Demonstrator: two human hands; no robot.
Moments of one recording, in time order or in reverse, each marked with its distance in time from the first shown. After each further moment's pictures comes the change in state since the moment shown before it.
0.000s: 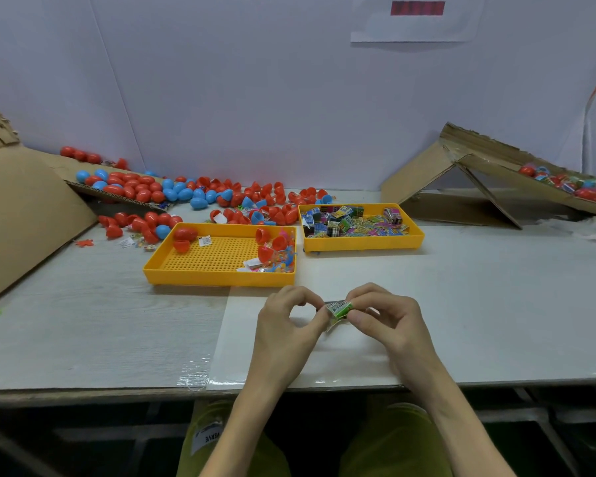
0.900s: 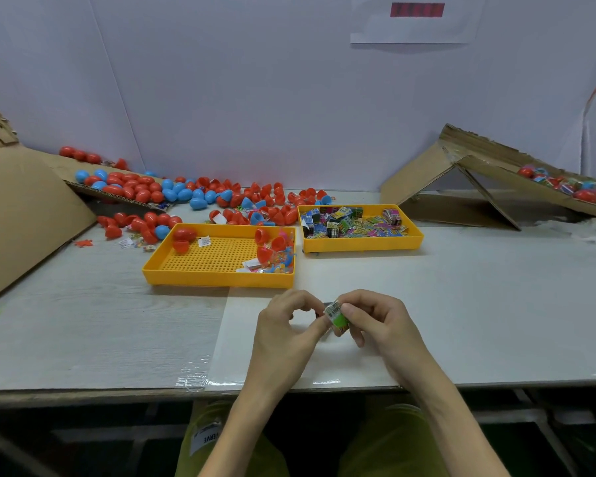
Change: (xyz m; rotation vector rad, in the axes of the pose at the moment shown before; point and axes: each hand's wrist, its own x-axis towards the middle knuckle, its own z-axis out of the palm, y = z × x) left_hand -0.004 0.000 -0.003 -0.018 -0.030 0.042; right_hand 0.007 0.008 0.003 0.020 -0.015 0.148
